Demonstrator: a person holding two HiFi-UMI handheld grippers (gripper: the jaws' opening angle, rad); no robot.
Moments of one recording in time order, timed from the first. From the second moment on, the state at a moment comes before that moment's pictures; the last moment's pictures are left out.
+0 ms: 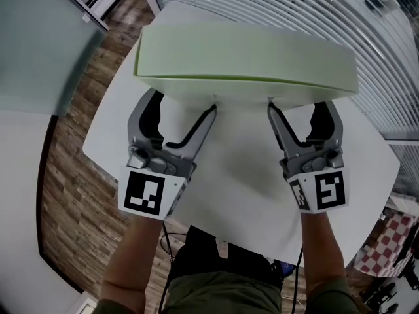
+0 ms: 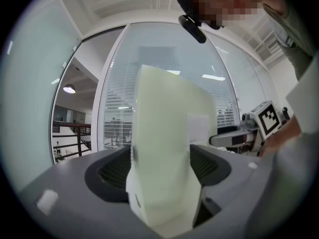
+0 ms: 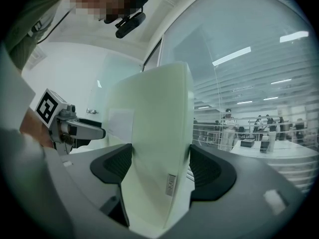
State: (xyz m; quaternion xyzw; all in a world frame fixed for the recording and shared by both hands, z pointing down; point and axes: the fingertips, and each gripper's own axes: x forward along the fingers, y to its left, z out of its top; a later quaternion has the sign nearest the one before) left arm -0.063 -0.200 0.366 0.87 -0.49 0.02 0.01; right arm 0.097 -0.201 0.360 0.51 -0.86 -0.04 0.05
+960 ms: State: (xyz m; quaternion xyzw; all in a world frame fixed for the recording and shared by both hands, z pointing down) left arm -0.077 -0.198 0.367 0.87 -0.49 0.03 -0.01; right arm 0.105 -0.196 0.367 0.52 -0.85 -0.02 0.05
